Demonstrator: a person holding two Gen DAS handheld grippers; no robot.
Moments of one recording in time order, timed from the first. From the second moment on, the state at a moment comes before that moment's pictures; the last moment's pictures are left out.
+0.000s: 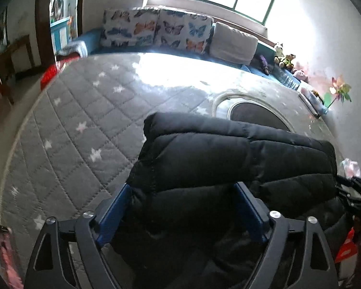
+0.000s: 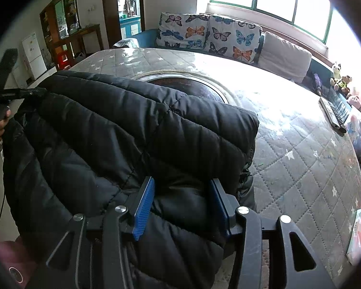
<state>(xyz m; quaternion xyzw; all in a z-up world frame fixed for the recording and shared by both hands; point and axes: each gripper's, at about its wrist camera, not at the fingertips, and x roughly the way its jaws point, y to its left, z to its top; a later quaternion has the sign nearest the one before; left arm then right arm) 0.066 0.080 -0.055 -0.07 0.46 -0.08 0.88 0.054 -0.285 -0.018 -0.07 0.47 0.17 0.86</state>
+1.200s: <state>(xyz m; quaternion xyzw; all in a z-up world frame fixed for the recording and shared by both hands) 0.078 0.101 -0.100 -0.12 0.46 -0.12 0.87 0.116 -0.380 -0.073 0.24 0.51 0.26 0.79</state>
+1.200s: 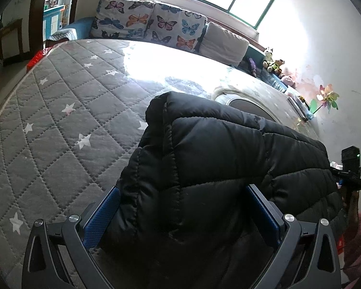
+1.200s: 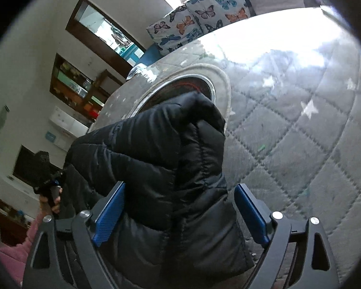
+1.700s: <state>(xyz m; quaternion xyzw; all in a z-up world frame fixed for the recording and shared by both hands) 0.083 0.123 -0.113 -0.15 0.47 -0.18 0.85 0.089 -0.385 -0.073 0.28 0.53 0.28 0.75</state>
